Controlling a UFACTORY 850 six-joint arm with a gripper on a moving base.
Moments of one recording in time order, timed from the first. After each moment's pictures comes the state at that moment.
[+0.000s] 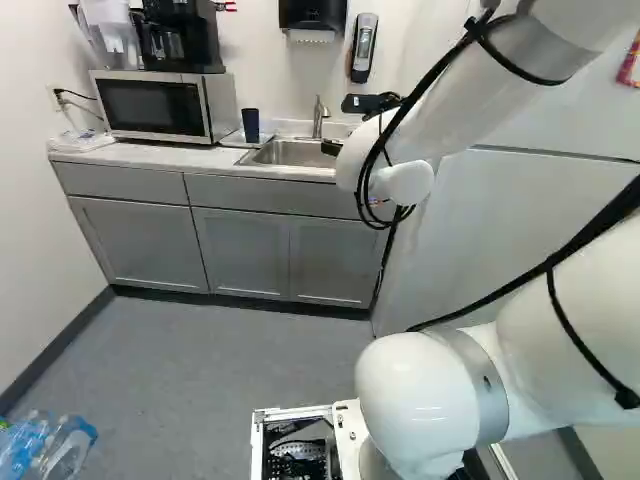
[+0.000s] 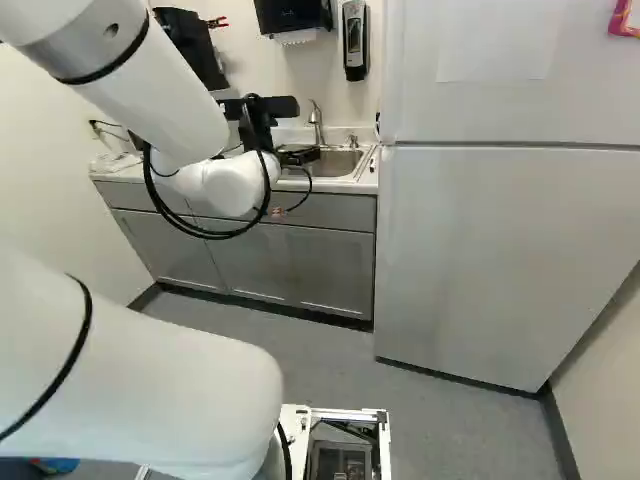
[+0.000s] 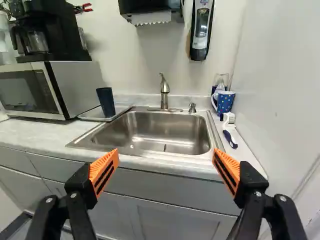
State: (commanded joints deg) arm 0.0 17.2 -26.3 0.0 41.8 0.0
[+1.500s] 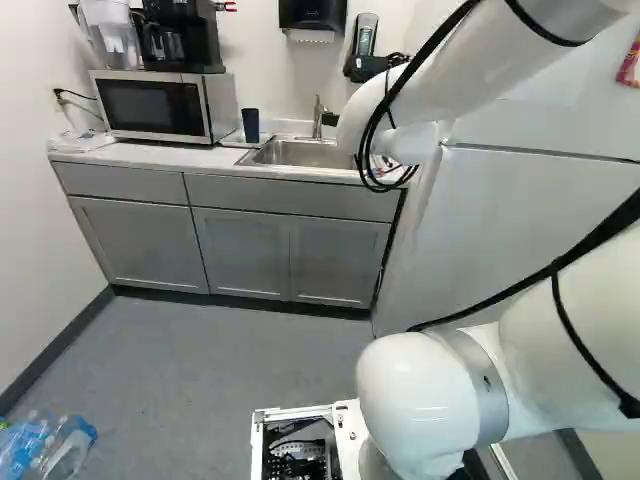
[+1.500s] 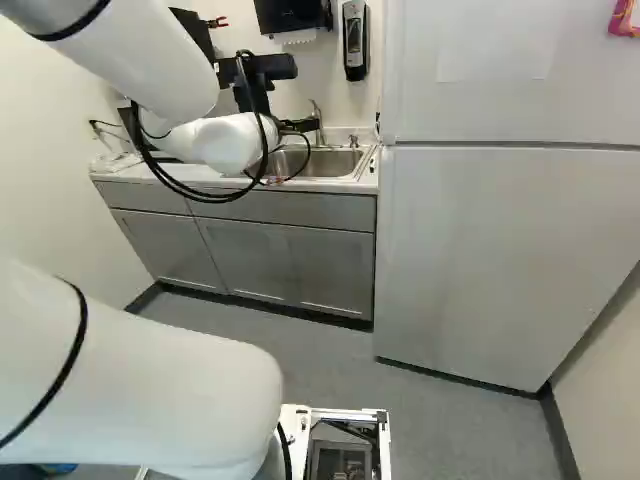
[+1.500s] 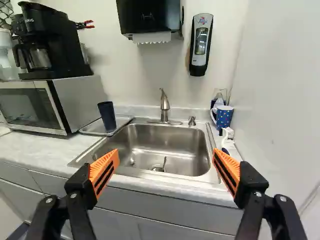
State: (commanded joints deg) arm 0.0 18.5 -34.4 0.0 32.9 0.0
